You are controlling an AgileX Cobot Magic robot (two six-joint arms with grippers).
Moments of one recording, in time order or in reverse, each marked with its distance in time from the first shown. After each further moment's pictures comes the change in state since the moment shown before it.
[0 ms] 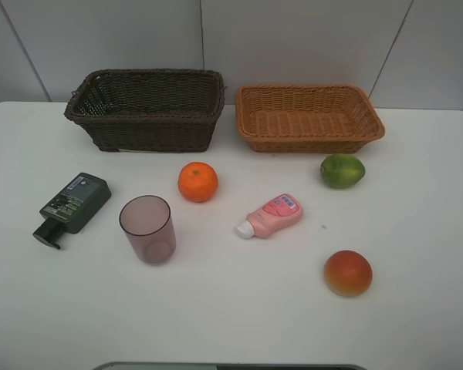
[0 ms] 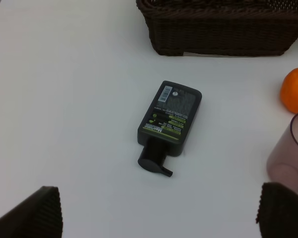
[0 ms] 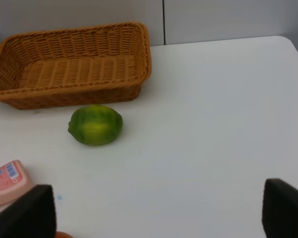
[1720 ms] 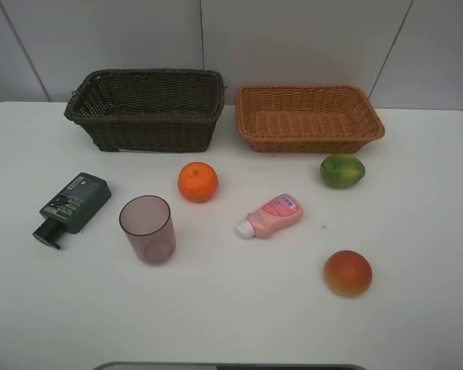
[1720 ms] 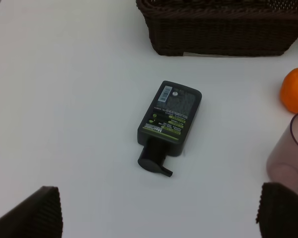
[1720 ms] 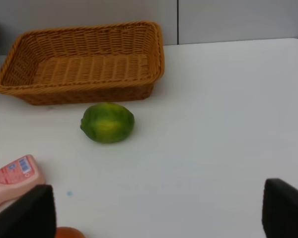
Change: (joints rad) left arm 0.000 0.000 0.000 0.000 0.000 0.000; right arm 0.044 0.010 0.000 0.020 0.000 0.000
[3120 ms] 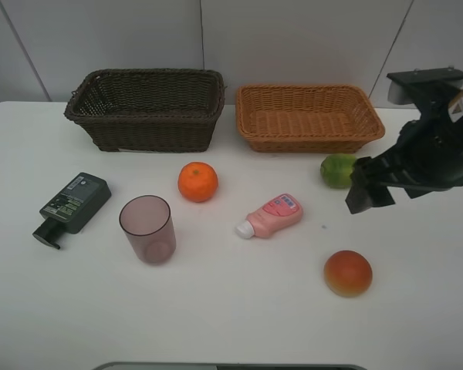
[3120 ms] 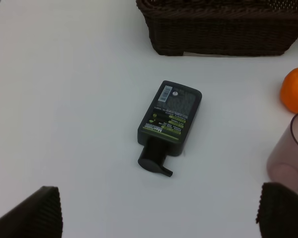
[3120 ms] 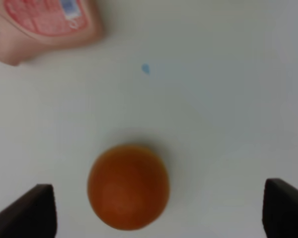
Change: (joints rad) left arm 0.000 0.000 0.000 0.000 0.000 0.000; right arm 0.367 1.295 -0.274 0.028 -0.191 0.070
